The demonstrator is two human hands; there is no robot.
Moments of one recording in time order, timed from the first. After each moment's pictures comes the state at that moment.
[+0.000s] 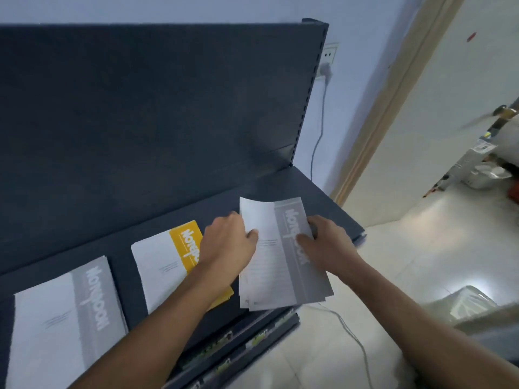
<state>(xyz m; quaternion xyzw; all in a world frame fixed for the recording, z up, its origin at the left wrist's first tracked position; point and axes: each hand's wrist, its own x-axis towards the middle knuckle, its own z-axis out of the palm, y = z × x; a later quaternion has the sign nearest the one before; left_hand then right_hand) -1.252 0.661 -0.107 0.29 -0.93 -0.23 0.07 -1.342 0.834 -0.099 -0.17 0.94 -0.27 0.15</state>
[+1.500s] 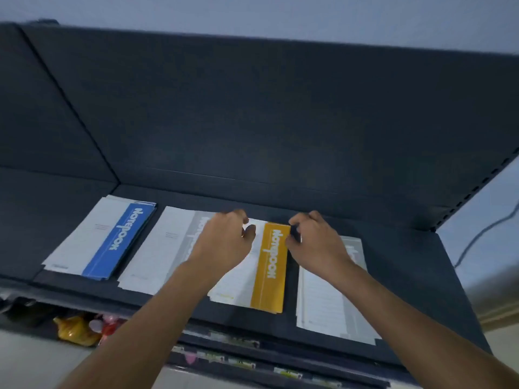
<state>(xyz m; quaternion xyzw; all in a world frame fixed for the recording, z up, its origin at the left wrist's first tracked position) -1.168 0.608 -0.099 0.54 -0.81 -0.17 0.14 -1.347 0.676 -0.109 -0.57 0.79 -0.18 0.16</state>
